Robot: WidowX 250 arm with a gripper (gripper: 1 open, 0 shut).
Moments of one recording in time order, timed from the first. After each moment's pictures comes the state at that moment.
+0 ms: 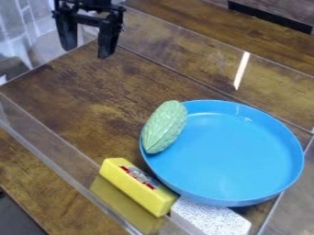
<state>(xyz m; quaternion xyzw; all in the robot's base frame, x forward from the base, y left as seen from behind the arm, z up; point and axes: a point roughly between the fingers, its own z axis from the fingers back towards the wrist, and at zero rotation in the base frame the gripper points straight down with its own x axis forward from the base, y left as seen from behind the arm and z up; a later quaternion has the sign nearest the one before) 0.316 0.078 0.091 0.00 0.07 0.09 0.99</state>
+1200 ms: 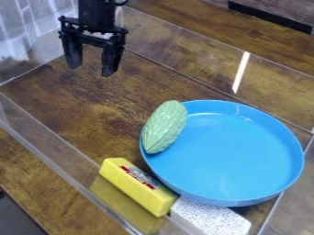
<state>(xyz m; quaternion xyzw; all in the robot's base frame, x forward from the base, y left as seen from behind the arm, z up) 0.320 0.079 0.064 0.00 0.07 0.07 0.99</state>
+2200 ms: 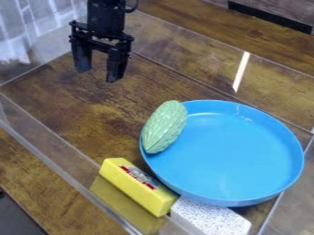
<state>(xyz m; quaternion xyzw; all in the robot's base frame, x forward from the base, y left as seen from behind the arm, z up) 0.323 0.070 0.056 -0.01 0.09 0.00 1.00</state>
